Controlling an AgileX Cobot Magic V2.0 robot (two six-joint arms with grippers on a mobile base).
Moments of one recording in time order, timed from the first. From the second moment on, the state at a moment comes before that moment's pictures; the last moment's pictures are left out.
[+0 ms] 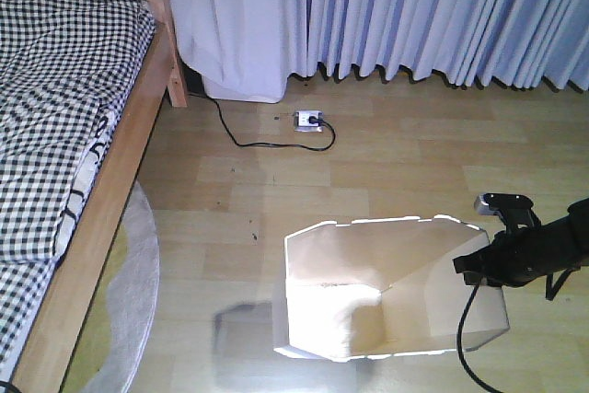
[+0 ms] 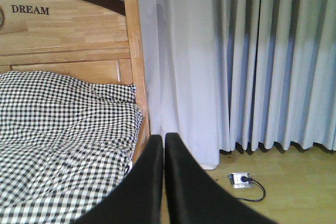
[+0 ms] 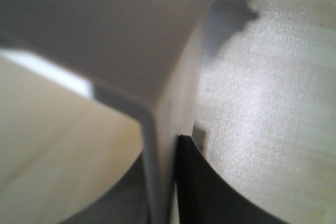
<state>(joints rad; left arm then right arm) 0.01 -0.01 0.03 0.03 0.08 0.00 -0.26 2.21 -0.77 1.30 0.39 -1.63</state>
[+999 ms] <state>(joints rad) 0.01 -0.01 0.03 0.03 0.08 0.00 -0.26 2.21 -0.77 1.30 0.39 -1.63</state>
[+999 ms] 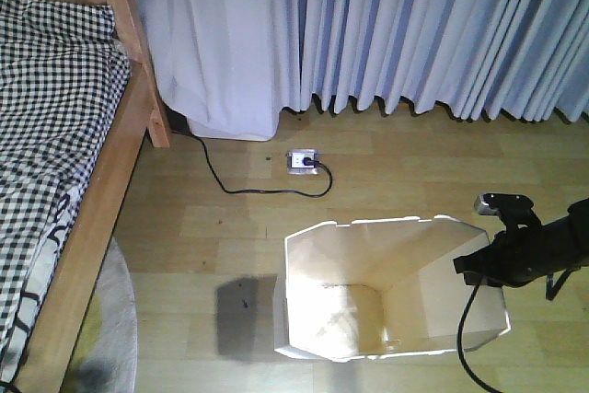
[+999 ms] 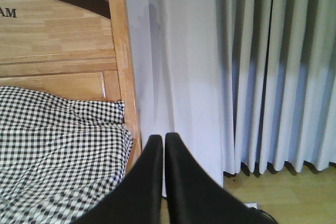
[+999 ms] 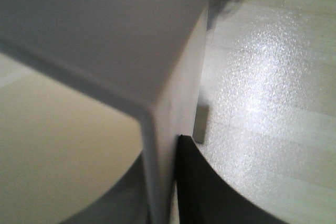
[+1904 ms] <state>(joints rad) 0.01 -0.01 0.03 0.03 0.08 0.00 -0.26 2.21 -0.77 1.30 0.39 -1.63</state>
